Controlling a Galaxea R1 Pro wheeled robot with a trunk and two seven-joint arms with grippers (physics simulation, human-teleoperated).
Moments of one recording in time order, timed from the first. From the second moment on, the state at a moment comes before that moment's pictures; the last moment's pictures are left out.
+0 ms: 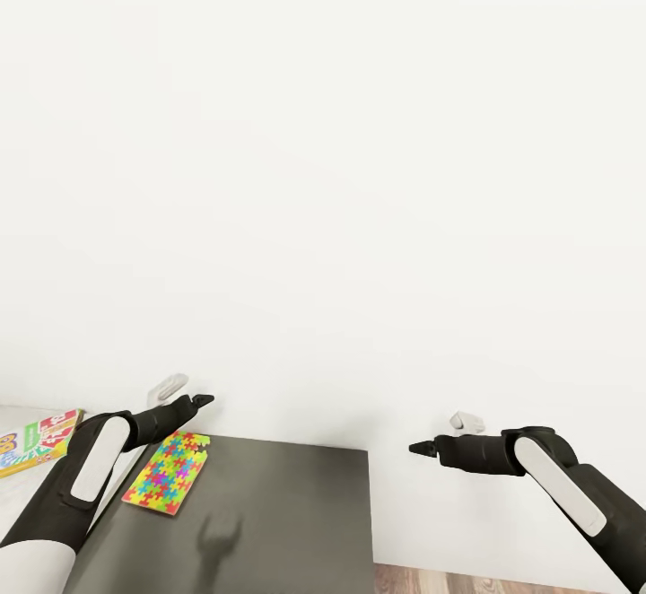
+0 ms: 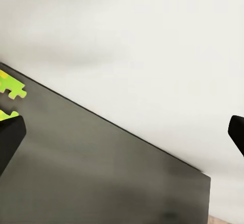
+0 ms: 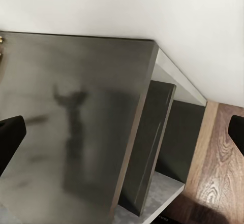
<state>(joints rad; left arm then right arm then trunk) -0.51 0.20 0.13 -1.09 0.76 0.80 0.03 -0.48 -0.48 0.42 -1.21 -1.00 0.87 0.14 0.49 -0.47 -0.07</state>
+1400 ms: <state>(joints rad) -0.48 0.24 0.19 -1.22 0.78 0.86 0.01 -0.49 -0.46 0.42 -1.31 -1.00 0.89 0.12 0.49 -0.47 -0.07</state>
